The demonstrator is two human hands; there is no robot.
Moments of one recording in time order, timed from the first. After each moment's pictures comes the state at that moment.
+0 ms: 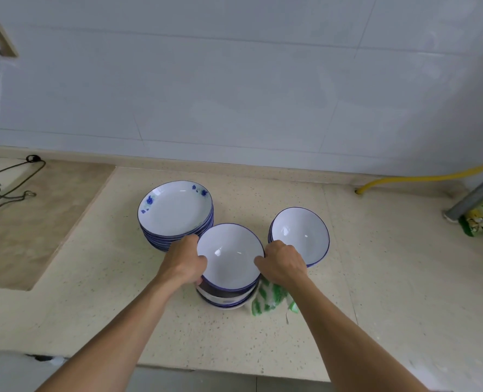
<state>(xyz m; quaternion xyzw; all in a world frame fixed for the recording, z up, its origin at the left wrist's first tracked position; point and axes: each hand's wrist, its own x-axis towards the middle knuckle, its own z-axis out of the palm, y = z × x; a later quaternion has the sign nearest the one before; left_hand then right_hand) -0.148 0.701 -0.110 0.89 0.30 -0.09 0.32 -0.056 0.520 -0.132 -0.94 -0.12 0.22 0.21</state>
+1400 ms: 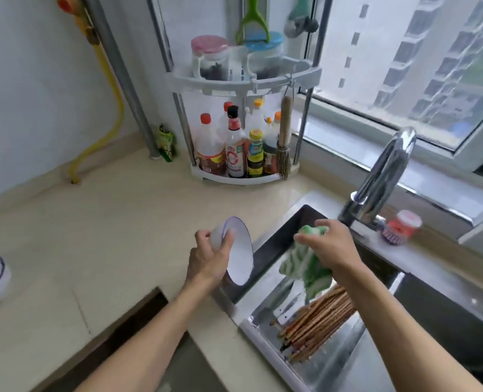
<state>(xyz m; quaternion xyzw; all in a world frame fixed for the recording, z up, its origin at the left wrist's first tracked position) -0.157 0.058 -0.150 0.87 0.06 -0.19 0.45 -0.247 -0.151 -0.099 -0.74 0.37 -0.03 0.55</state>
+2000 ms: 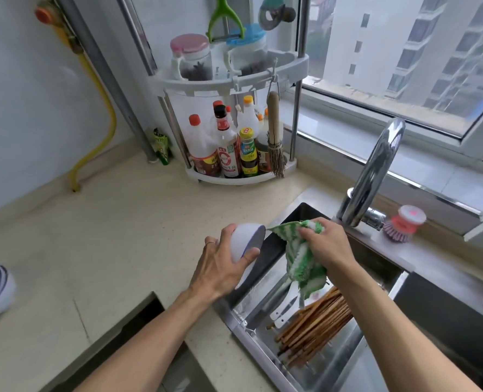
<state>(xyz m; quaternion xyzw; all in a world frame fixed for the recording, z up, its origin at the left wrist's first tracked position) -0.170 0.021 -0.145 0.94 -0.17 -0.16 0.26 -0.237 -0.183 -0.124 -0.72 0.36 -0.04 0.60</state>
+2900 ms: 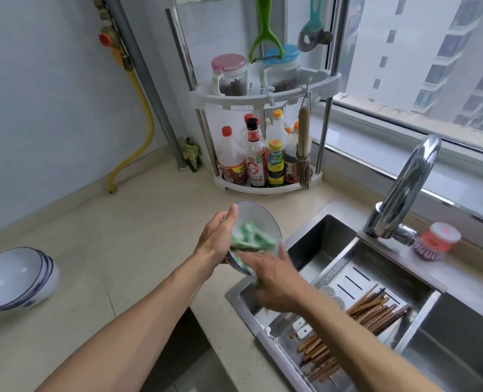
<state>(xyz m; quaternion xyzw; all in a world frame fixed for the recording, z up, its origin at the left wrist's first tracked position) -0.133 0.049 -0.084 0.82 0.03 -0.20 0.53 -0.224 -0.077 -0.119 -0.95 -0.10 0.08 0.29</state>
